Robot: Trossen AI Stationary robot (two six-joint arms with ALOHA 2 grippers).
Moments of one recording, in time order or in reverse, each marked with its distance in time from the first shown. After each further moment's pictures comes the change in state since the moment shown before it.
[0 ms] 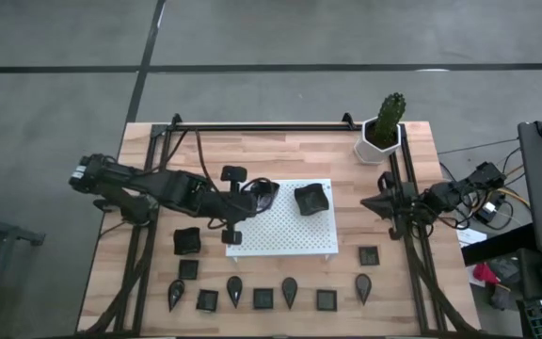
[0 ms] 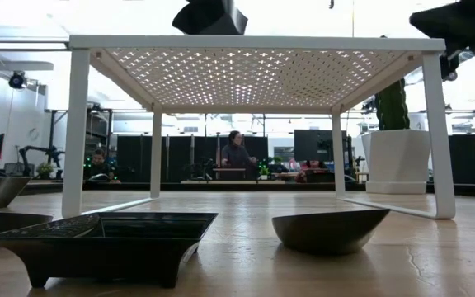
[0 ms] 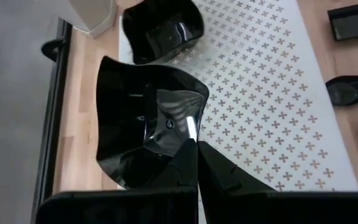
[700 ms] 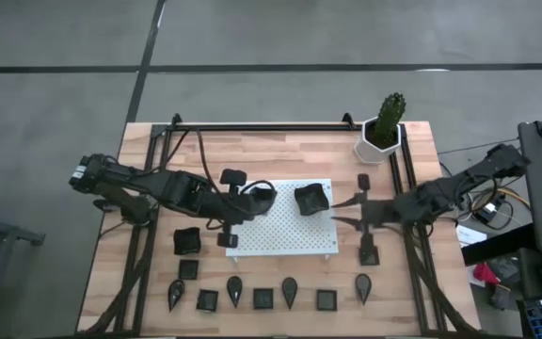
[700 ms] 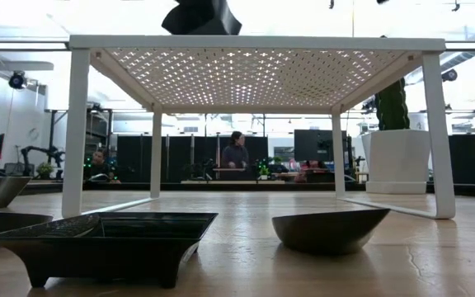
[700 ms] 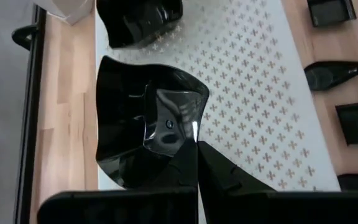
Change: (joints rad) left arm 0.002 -0.005 -0.002 -0.056 0.071 -0.022; right arm -0.006 0.865 0.684 -0.328 0.002 -0.316
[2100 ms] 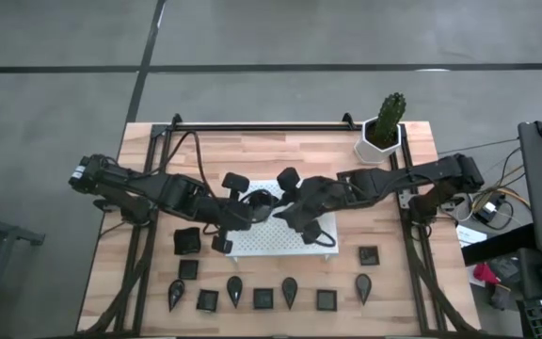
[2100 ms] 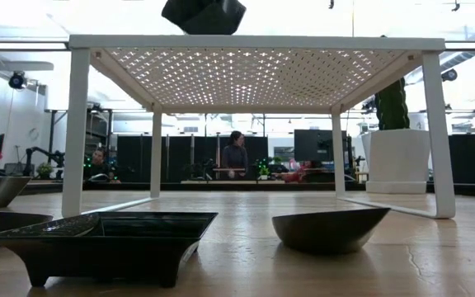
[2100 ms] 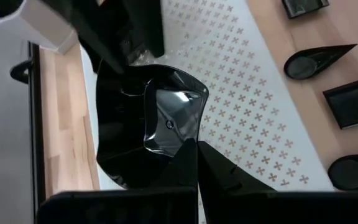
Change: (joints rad) left arm -0.043 0.000 0.018 0.012 0.006 0.138; right arm -0.271 0.647 0.709 -0.320 -0.333 -0.429
